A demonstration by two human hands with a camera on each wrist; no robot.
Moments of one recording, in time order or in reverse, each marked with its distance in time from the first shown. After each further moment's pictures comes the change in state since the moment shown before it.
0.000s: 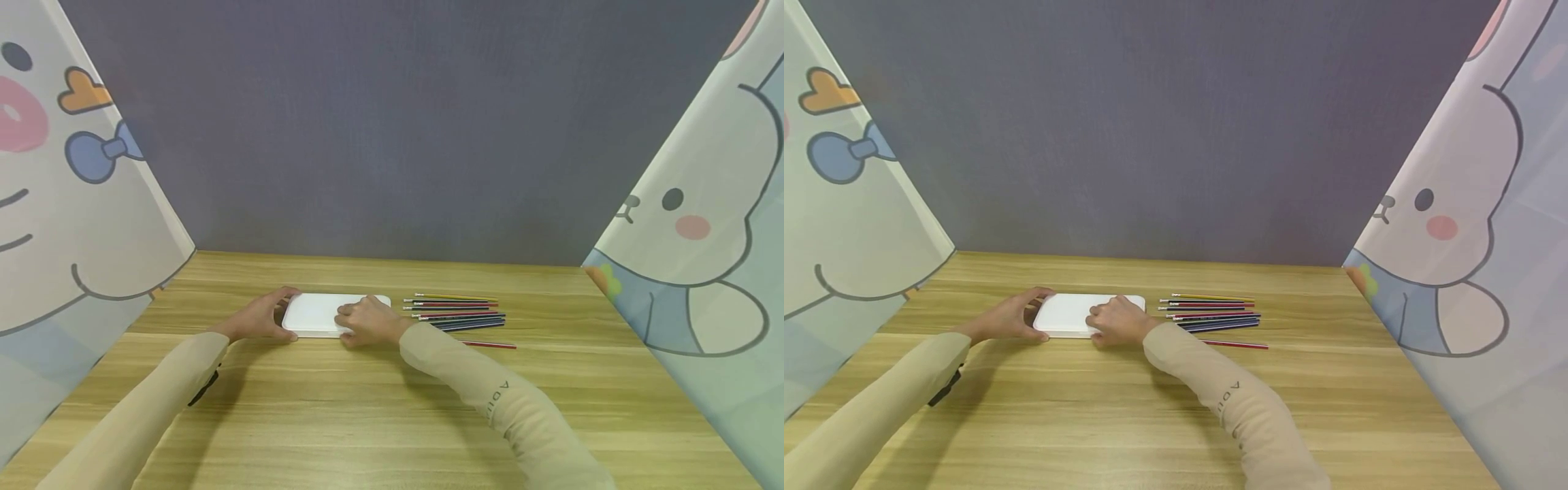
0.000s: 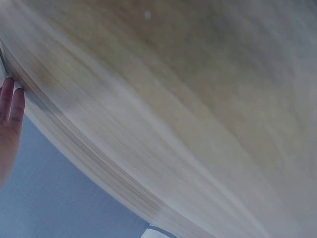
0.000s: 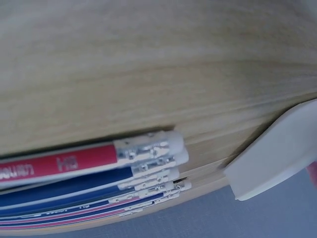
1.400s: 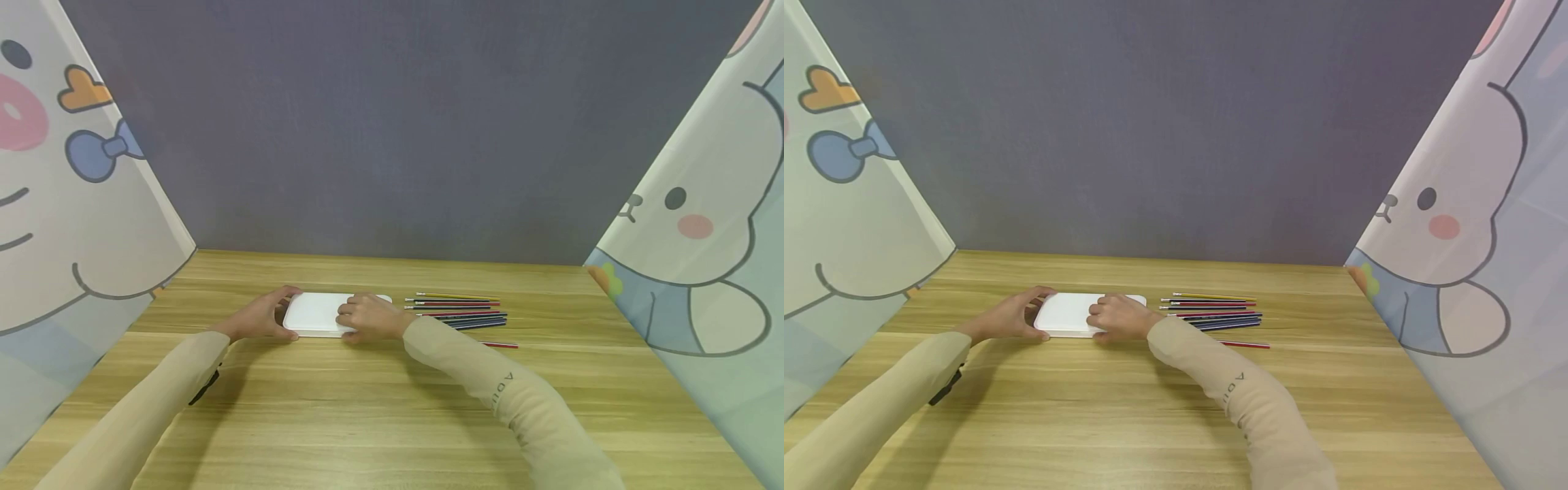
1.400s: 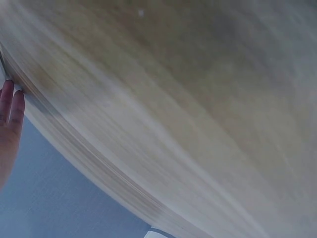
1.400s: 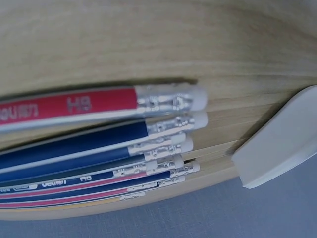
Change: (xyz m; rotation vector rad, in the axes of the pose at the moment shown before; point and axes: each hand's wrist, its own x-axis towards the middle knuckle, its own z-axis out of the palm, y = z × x) left_hand 0.001 0.002 -0.002 -0.007 -0.038 -0.045; right_hand 0.002 0.007 -0.004 0.013 -0.044 -0.116
